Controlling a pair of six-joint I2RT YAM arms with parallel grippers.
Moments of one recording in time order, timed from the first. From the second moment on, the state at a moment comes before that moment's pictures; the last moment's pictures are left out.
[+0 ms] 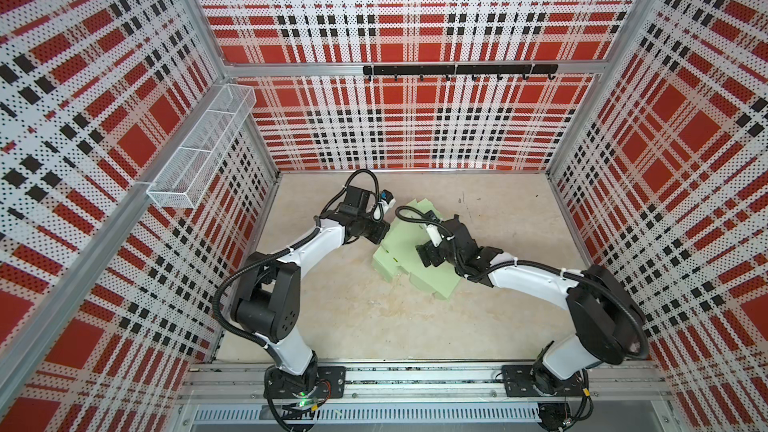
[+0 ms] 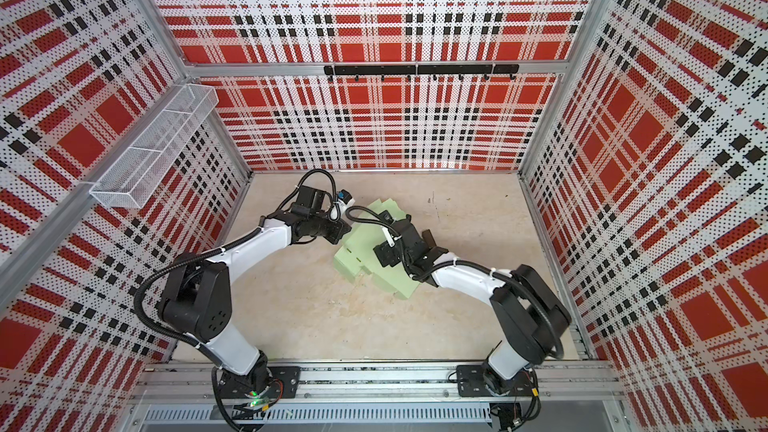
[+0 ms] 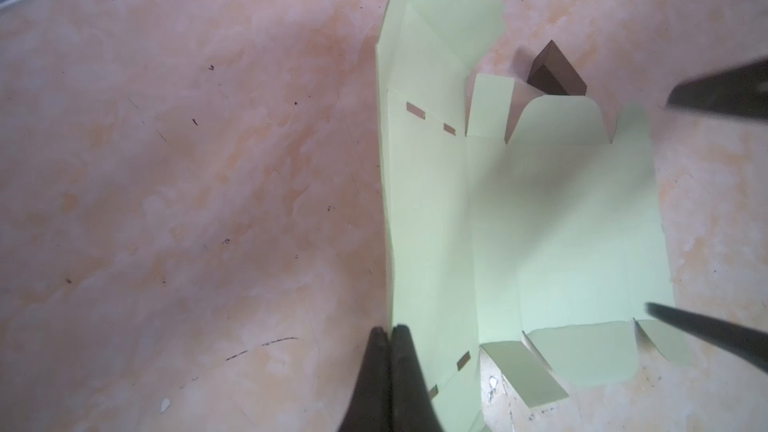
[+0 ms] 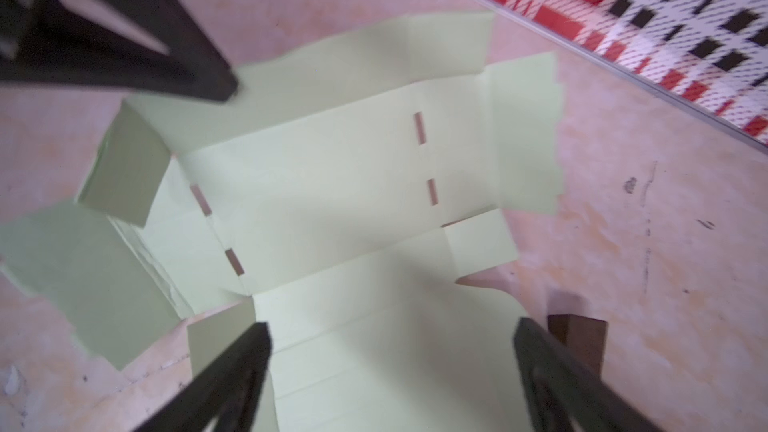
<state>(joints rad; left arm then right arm) -0.35 1.67 1.19 -0.40 0.32 0.23 0.72 1.54 0.91 0.04 0.22 0.02</state>
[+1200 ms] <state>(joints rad) -0.48 1.64 1.21 -0.41 -0.13 0.67 0.57 1.96 1.34 0.14 -0.31 1.44</state>
